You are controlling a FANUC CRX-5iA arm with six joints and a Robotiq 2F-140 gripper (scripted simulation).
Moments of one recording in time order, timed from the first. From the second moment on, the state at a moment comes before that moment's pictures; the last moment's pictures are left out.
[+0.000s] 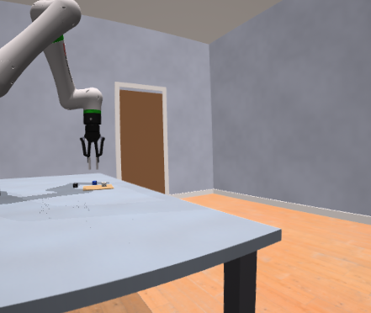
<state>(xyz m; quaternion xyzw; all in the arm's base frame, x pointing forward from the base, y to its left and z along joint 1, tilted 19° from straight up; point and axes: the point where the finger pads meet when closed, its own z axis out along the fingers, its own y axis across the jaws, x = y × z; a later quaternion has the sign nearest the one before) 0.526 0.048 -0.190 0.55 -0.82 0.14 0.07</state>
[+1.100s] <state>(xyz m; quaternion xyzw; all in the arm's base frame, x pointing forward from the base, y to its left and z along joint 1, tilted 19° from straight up) 0.529 0.039 -0.216 0.55 -0.82 0.15 0.07</state>
